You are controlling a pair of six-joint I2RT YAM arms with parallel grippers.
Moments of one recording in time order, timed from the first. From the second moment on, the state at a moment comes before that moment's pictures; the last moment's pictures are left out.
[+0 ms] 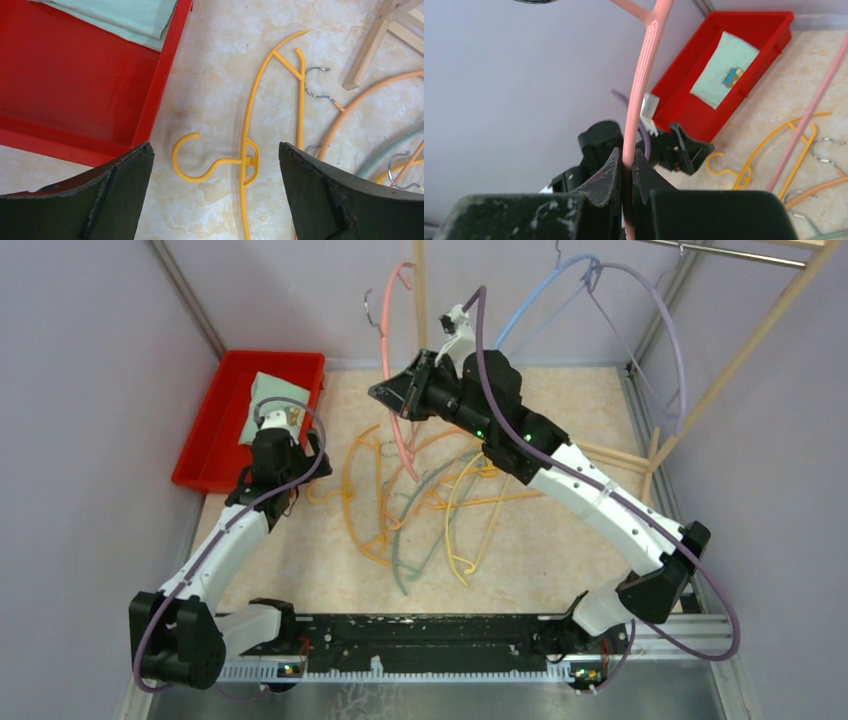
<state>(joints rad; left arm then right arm) -0.18 1.12 0.76 -0.16 -0.23 -0.32 0.84 1.48 1.67 -0.19 -0.06 0.72</state>
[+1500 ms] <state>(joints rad) -0.18 1.15 0.73 -0.14 -0.21 -0.25 0.58 1.72 1.96 -0.10 0.19 0.72</state>
